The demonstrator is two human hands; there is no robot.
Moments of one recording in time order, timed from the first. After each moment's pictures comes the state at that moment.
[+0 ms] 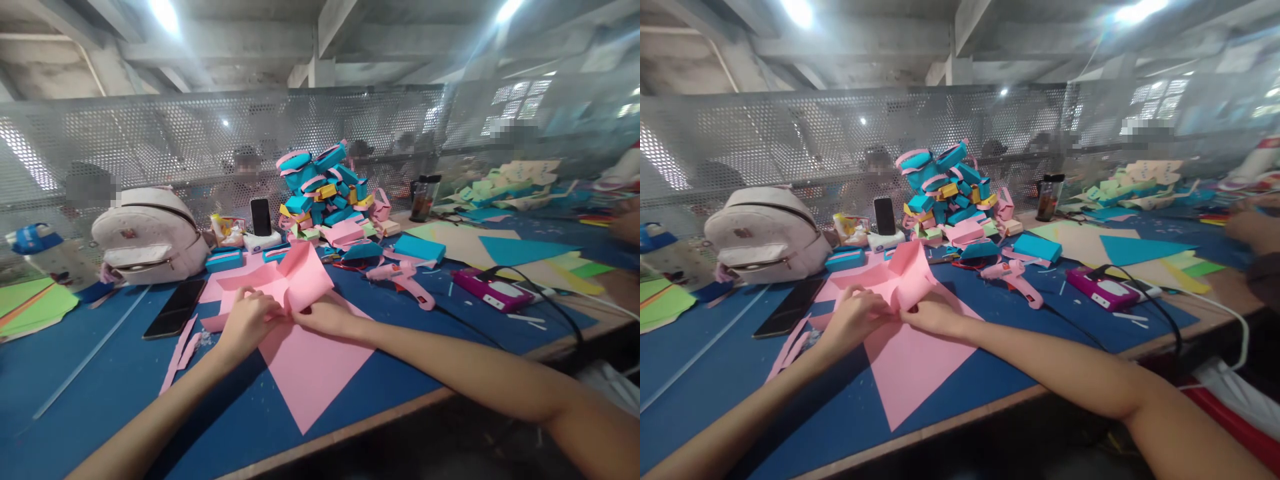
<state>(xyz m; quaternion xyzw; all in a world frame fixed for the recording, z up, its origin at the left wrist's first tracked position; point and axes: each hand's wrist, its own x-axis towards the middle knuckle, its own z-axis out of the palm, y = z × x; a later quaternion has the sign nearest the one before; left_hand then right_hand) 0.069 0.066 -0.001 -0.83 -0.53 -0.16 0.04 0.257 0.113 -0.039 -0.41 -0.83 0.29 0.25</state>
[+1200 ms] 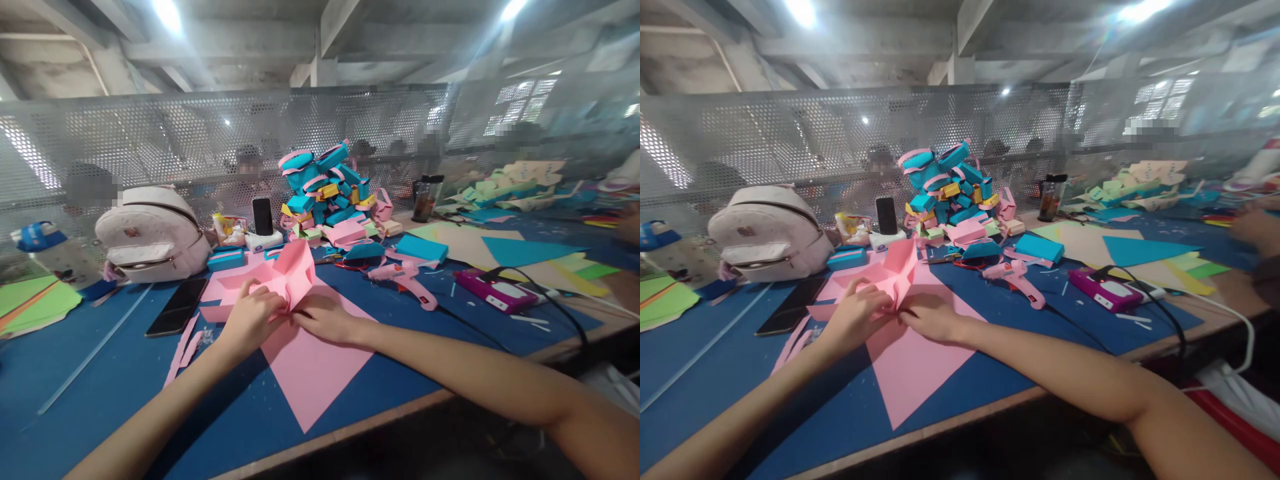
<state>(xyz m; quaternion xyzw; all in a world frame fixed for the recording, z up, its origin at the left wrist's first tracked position) 0.069 0.063 0.003 -0.86 -0.46 -0.15 0.13 0.257 0.114 -0.039 -0.27 -0.91 0.20 0.25</state>
